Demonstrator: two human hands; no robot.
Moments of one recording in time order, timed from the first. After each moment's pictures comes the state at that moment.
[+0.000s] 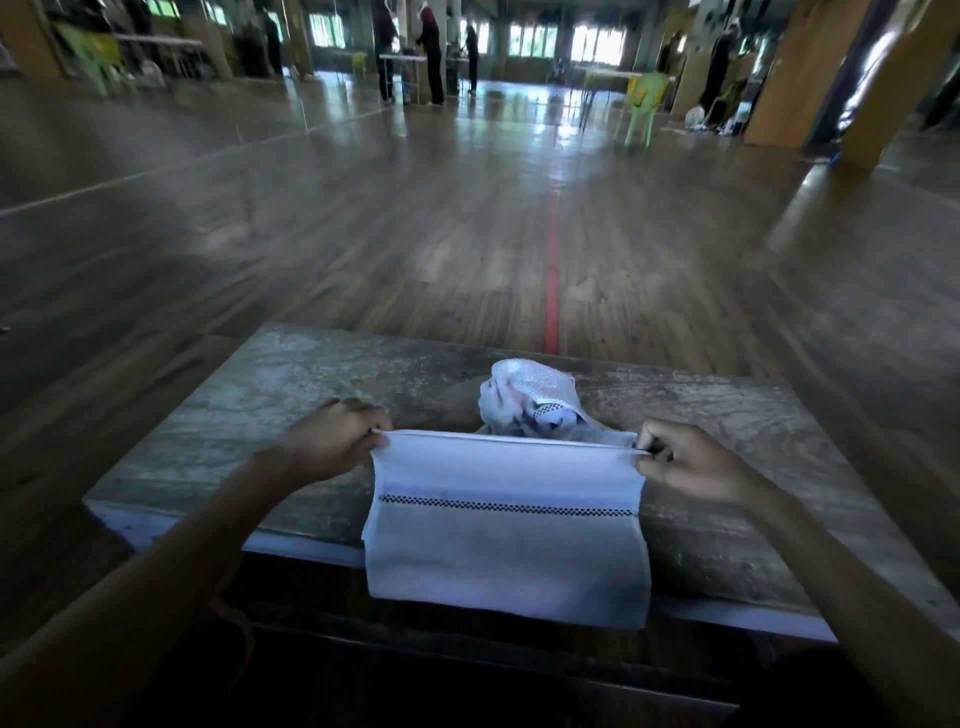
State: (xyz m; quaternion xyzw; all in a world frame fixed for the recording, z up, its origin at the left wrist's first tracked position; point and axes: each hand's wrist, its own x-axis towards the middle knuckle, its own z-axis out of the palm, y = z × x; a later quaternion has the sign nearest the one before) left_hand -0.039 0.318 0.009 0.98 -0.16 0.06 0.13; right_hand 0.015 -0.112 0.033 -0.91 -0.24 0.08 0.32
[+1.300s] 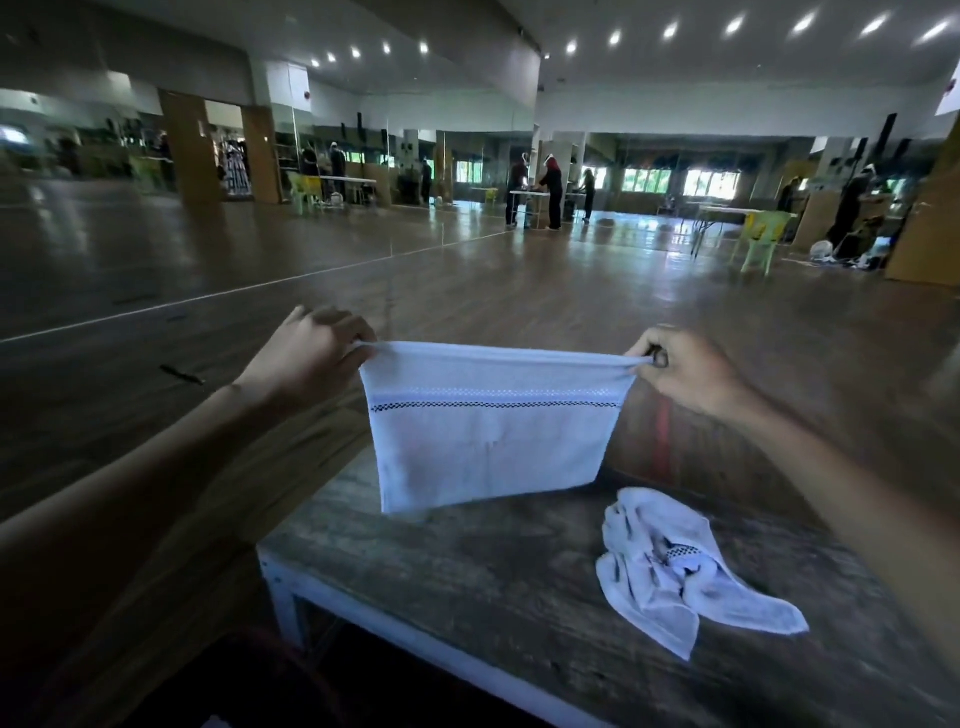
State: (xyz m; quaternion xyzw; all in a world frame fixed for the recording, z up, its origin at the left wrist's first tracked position) left_hand -0.114 0.447 0.198 0.92 -0.03 0.38 -0.08; right_hand 0.084 0.091 0.208 -0.87 -0.38 -0.18 0.26
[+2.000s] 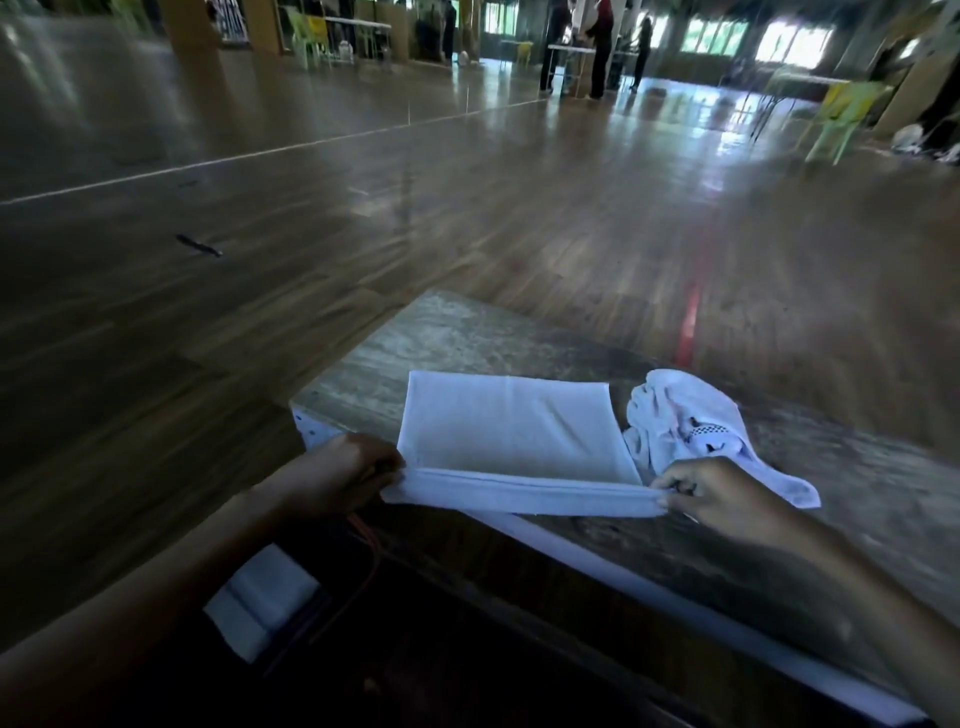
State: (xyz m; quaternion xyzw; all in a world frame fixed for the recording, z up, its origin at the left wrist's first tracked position) left_hand -0.204 0.408 -0.015 0.97 -0.08 0.10 0.21; right_hand -0.005 0.020 0.014 -0.89 -0.38 0.15 0.19
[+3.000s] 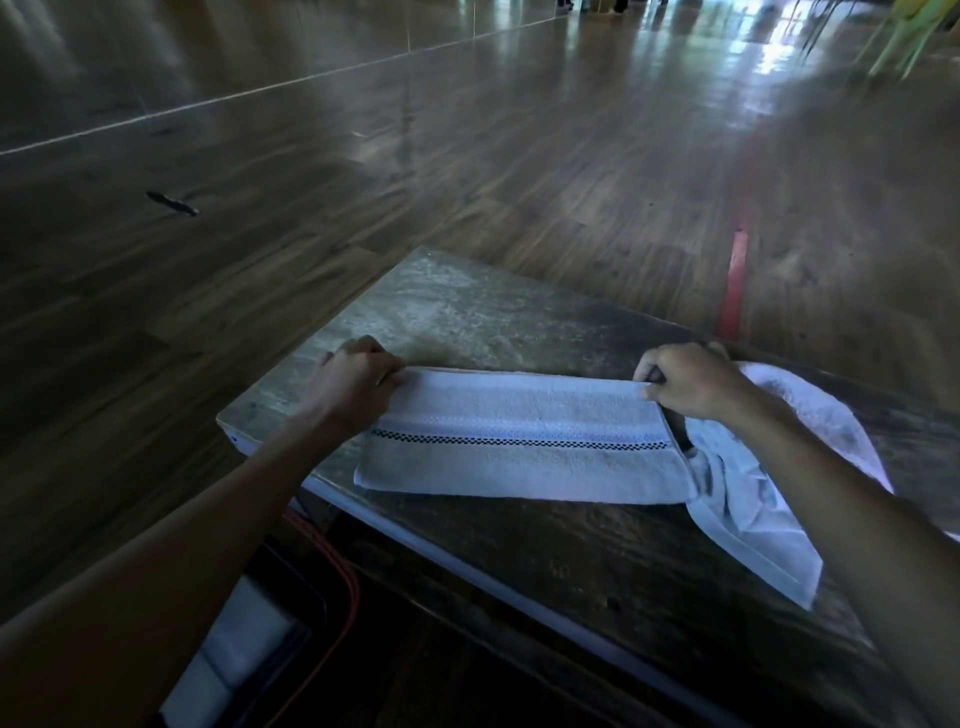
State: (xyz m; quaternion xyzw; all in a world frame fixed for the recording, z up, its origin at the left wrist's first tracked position) left_hand -0.035 0.470 -0.068 0.97 0.14 0.15 0.12; right_hand 0.172 0.150 -0.030 -0.94 -0.33 0.07 0.05
